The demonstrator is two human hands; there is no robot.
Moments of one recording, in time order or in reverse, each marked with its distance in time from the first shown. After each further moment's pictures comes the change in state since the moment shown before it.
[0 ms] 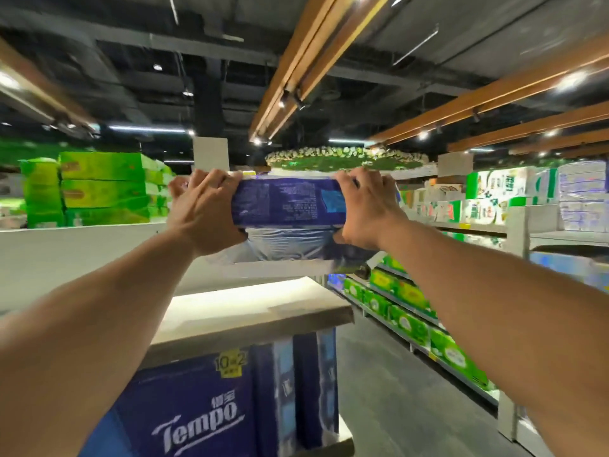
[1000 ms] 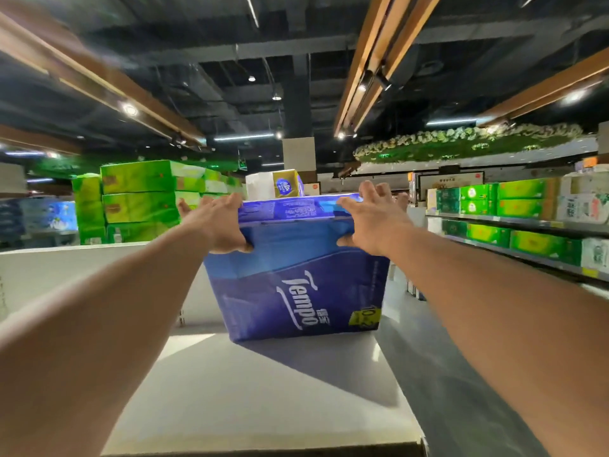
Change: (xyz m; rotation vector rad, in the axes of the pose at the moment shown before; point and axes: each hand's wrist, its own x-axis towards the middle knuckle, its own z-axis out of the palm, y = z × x) left_hand 0.128 -0.067 0.215 0.308 -0.577 -0.453; right_hand 0.216 0.048 0.289 0.218 -0.163 -0.137
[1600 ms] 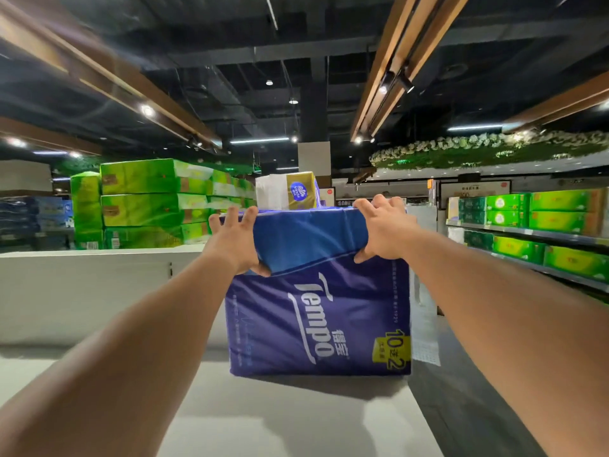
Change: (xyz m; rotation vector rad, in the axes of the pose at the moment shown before) left_hand 0.078 -0.006 0.089 -0.080 -0.012 -0.096; right_hand 0.098 0.006 0.070 0.070 -0.143 0.049
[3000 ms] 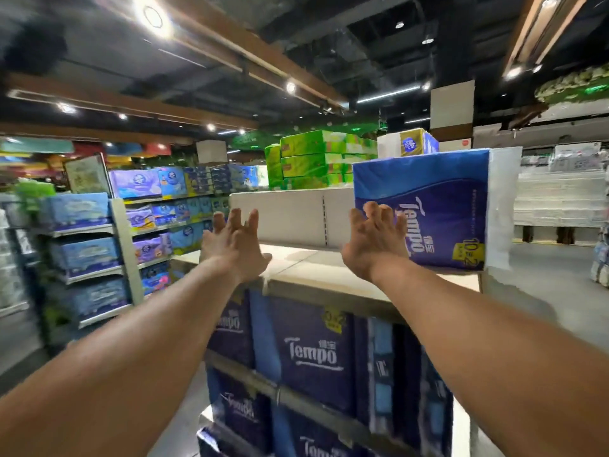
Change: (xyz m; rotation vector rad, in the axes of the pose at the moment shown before) left_hand -0.425 -0.039 -0.199 0.450 -0.040 -0.436; right_hand -0.333 -0.174 -0.092 0.439 0.122 -0.286
